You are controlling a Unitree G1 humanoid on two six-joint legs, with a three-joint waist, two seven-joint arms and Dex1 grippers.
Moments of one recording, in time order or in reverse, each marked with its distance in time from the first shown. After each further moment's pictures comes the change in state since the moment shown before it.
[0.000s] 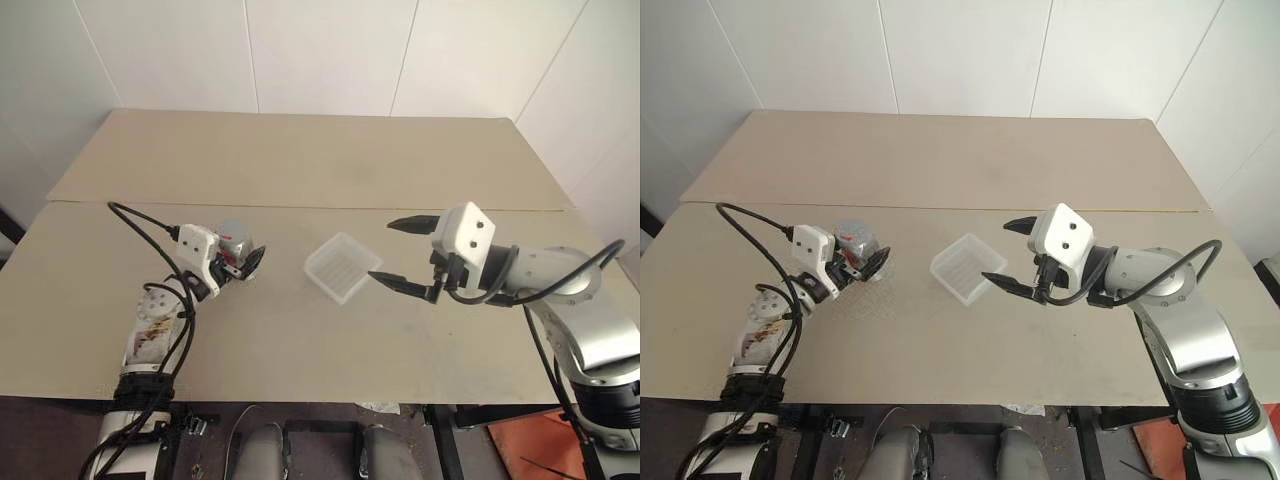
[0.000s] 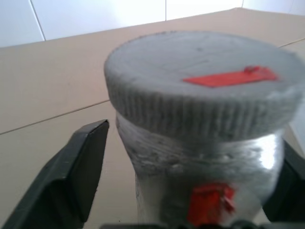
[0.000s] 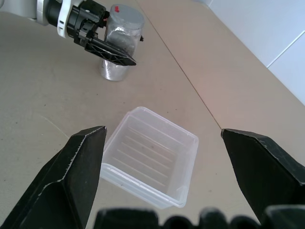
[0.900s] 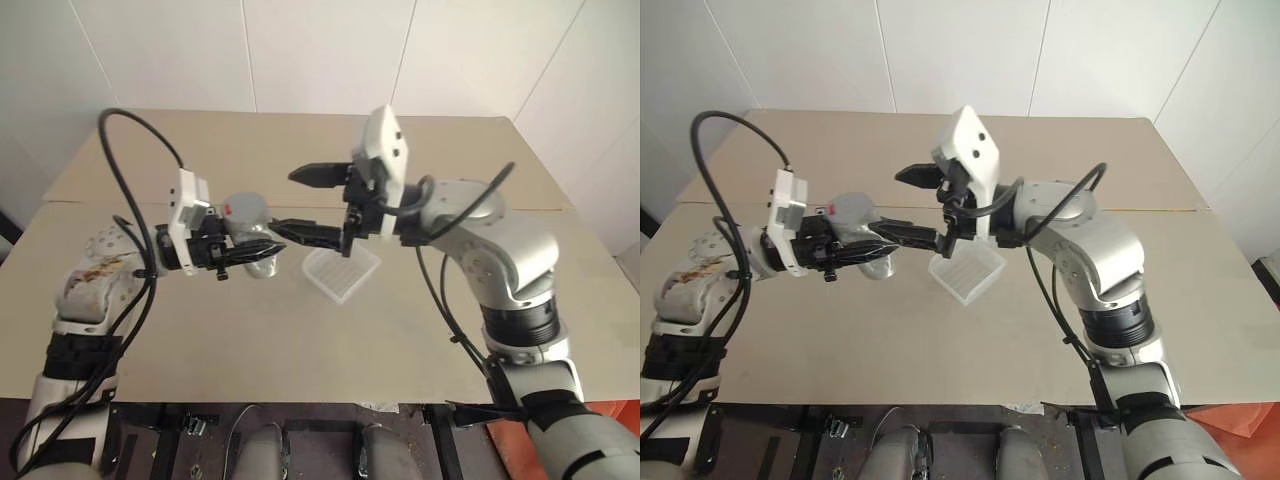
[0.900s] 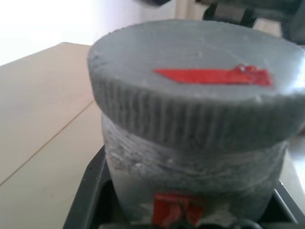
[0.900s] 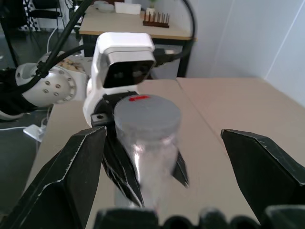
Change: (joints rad) left arm -0.230 0.275 -0.098 -0.227 -0.370 0.403 -0.616; right arm -0.487 0.397 0.162 0.206 0.195 0.312 -0.084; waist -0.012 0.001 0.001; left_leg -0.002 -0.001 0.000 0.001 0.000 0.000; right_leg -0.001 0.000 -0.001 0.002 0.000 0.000
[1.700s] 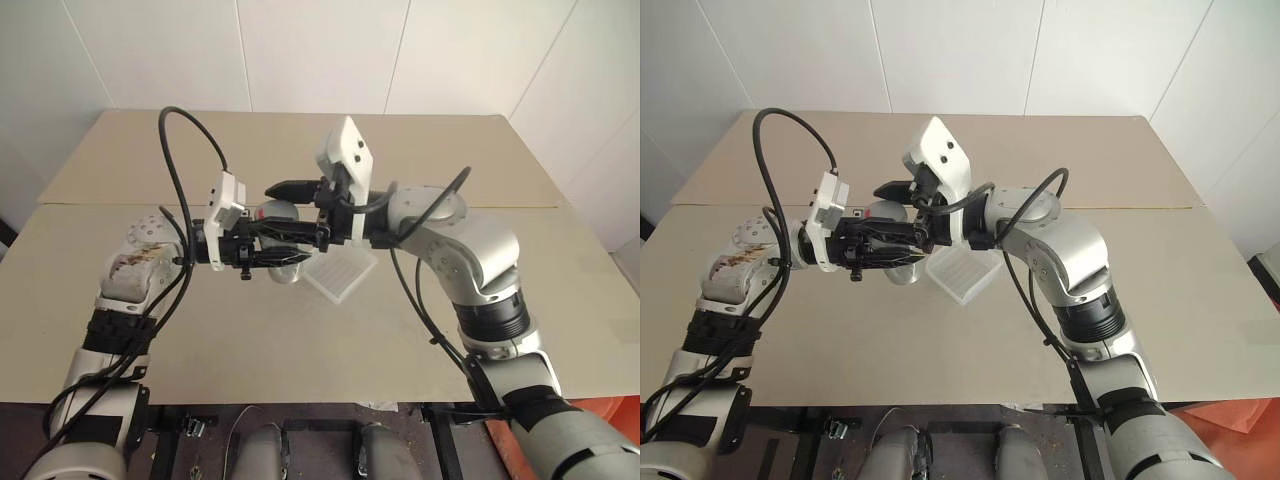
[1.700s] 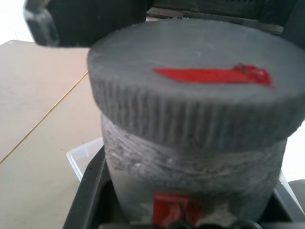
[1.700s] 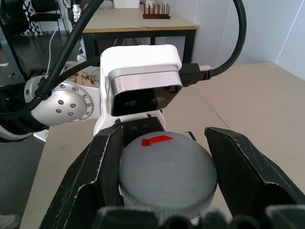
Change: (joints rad) left arm -0.072 -0.066 -0.073 0.115 0.096 -0.070 -0.112; right arm -0.032 0.064 0.025 0.088 -0.025 0.008 -0.006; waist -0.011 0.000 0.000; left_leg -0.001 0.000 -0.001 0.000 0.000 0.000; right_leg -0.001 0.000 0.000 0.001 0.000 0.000
